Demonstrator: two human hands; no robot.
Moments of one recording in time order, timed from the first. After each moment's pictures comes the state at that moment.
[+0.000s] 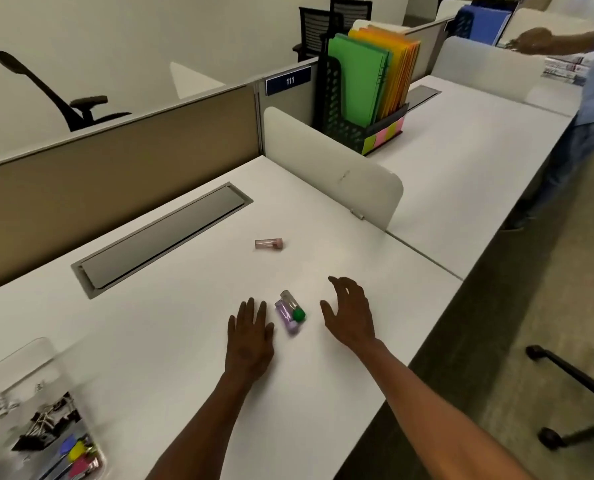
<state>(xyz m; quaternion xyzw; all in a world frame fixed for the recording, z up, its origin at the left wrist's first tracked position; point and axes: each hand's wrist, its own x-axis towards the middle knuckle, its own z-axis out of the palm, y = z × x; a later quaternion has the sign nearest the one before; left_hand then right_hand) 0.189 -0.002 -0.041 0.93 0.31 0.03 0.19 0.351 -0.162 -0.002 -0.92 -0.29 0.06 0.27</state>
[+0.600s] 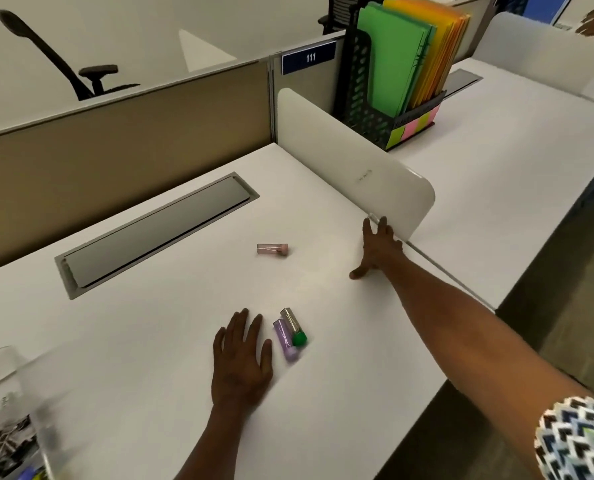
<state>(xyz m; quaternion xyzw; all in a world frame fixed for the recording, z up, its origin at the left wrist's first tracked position) 0.202 0.001 -0.061 0.91 0.36 0.11 0.15 0.552 -0.076 0.038 -0.94 -0.28 0.18 -0.07</state>
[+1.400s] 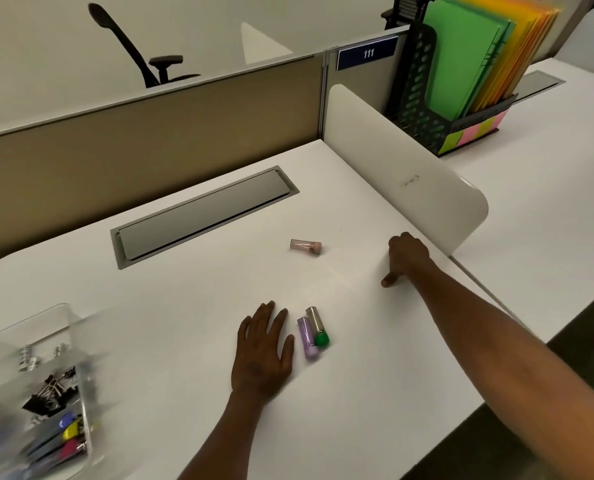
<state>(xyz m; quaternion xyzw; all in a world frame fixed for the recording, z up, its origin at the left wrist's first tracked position) 0.202 0.000 -0.069 0.91 0.37 0.13 0.14 0.560 -0.050 0.032 -0.91 -0.34 0.19 -0.12</state>
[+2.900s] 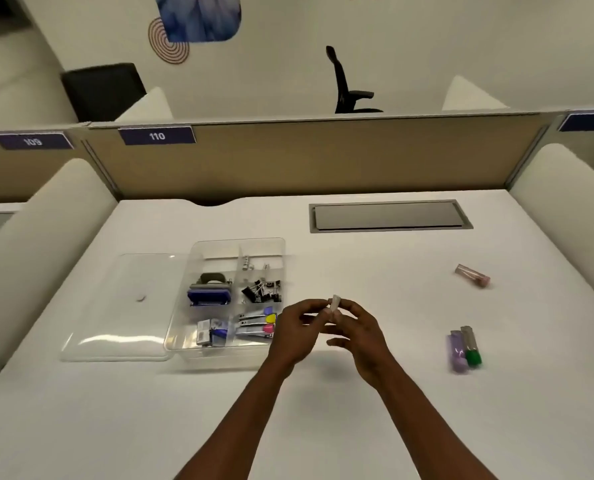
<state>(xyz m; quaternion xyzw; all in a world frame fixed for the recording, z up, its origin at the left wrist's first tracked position) -0.017 0.003 0.053 0.60 0.51 0.35 0.51 0.128 -0.036 0.052 -0.52 -0.32 0.60 0.52</state>
